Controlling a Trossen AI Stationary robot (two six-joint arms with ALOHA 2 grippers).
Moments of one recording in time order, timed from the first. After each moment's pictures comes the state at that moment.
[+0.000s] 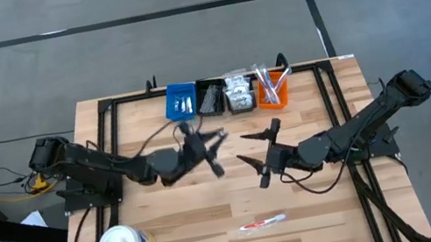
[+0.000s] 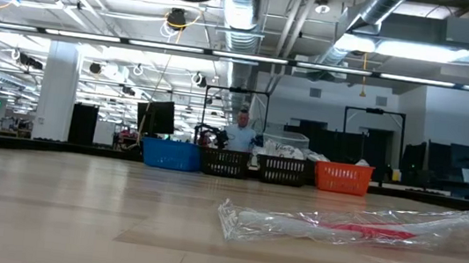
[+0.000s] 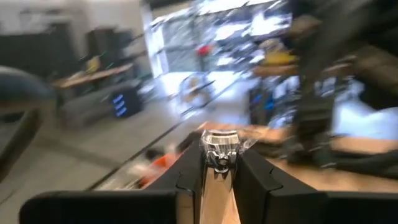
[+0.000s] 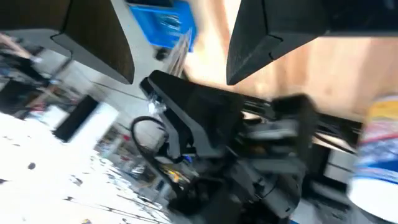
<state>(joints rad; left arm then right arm) -0.23 1.51 0.92 0.64 -0.76 0.15 0.43 1.36 0.88 0.42 0.83 -0.43</state>
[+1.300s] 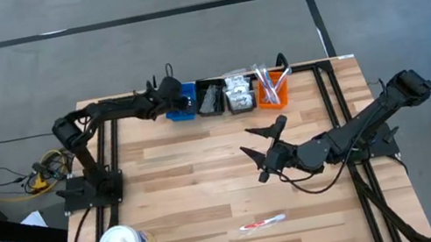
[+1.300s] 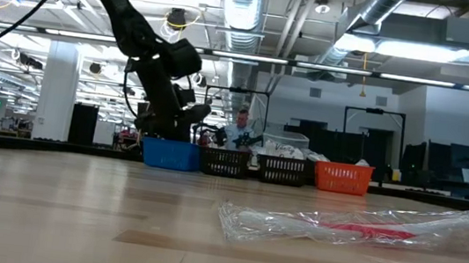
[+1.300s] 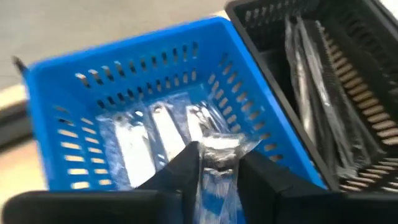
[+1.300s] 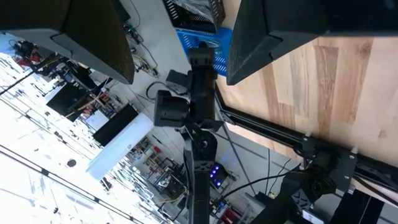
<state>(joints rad) 0.65 1.78 0.95 -0.03 -0.17 -0.37 0.44 1.36 0.88 0.37 0.99 -0.58</state>
